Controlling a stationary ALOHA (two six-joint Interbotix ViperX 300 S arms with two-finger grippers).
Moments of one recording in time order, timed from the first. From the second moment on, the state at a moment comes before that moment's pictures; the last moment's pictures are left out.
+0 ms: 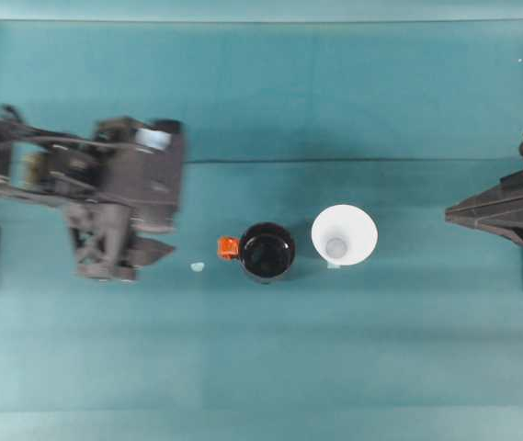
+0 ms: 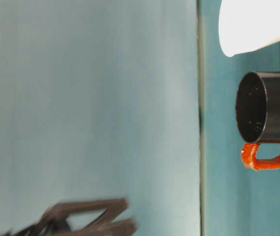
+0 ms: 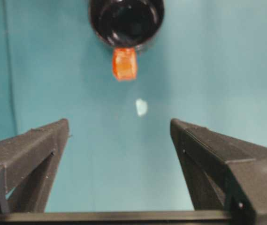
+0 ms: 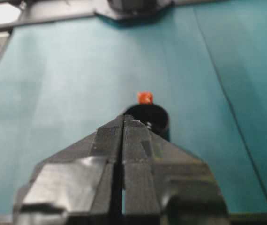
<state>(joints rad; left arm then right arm) 0.02 -0.36 0.53 0.02 0.73 0.08 -0.02 -1.05 1.16 0.05 0.10 0.09</state>
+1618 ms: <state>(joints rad) 0.00 -0.55 0.64 0.02 0.71 0.07 -0.17 -0.31 0.67 0.07 0.80 0.33</state>
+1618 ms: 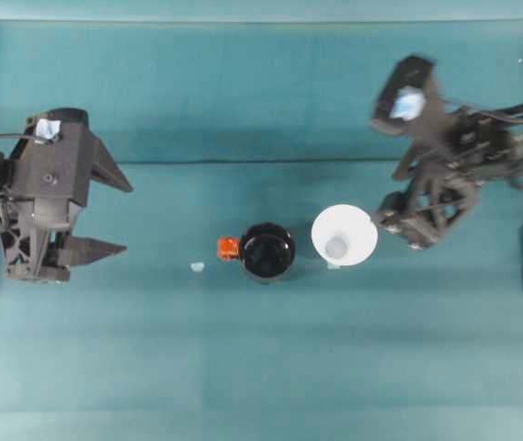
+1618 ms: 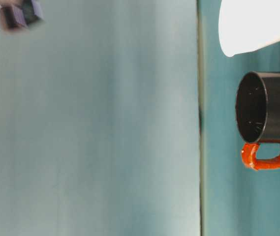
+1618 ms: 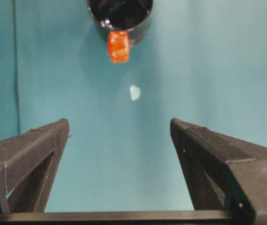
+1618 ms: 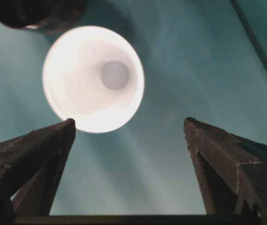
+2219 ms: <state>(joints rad) 0.01 -0.55 0.66 0.02 0.71 0.06 -0.19 -0.07 0.62 0.07 0.75 0.34</state>
